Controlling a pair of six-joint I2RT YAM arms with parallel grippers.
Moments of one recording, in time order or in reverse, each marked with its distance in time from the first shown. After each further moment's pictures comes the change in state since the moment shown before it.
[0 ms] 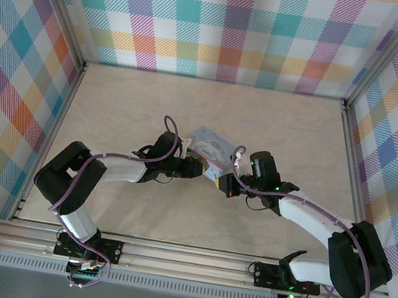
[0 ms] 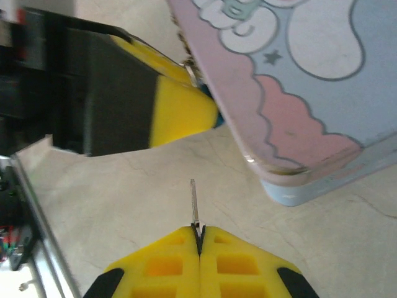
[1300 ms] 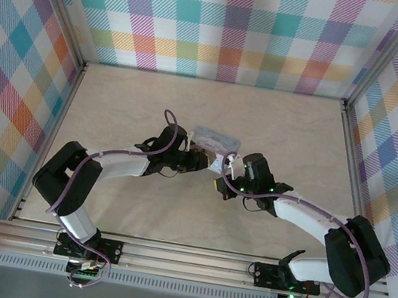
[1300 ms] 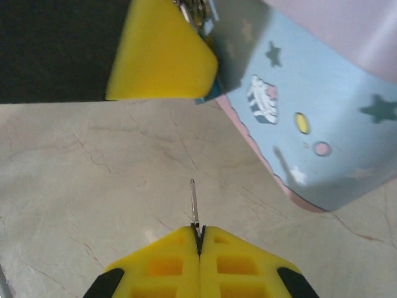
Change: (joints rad) left arm -0.012 -0.011 0.121 -0.134 0.003 -0.158; right arm 0.071 0.019 -0.011 0.038 0.133 -0.110
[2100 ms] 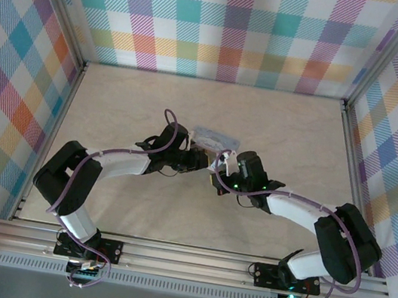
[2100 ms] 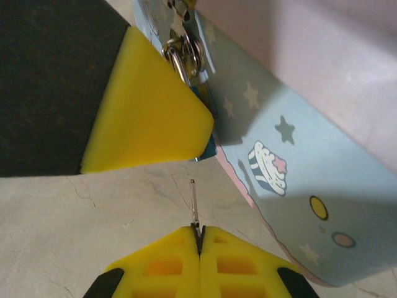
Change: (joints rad) left arm 0.000 0.005 0.024 -0.045 0.005 -0.026; right arm 0.025 0.094 0.023 0.122 0.059 0.018
